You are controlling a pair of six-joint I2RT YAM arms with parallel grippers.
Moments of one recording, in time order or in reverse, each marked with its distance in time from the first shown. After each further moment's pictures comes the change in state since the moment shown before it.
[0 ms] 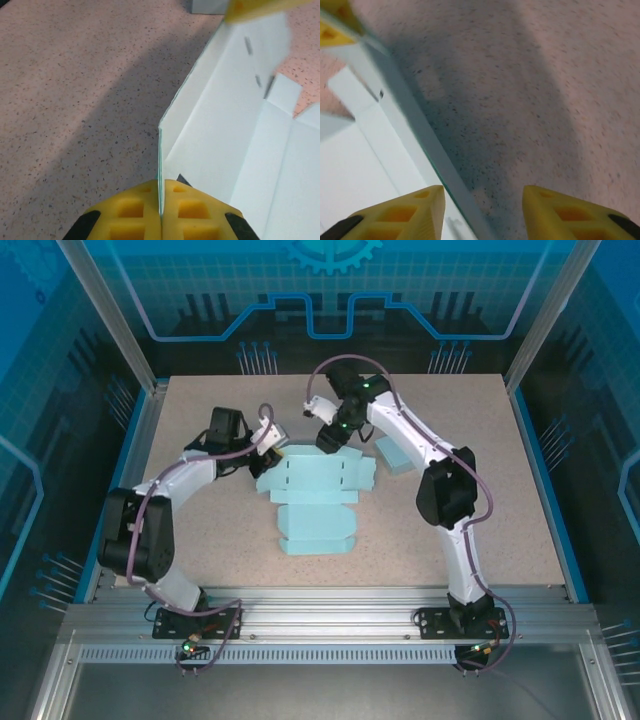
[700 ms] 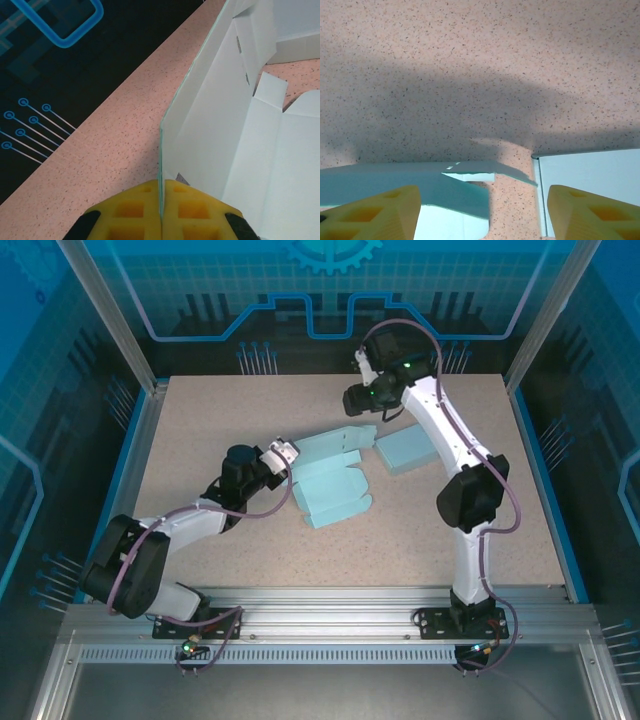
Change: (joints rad) left arm -0.222 -0.172 -0.406 0.724 -0.479 -0.064; right arm -0.108 -0.114 0.063 -0.029 0.225 0.589
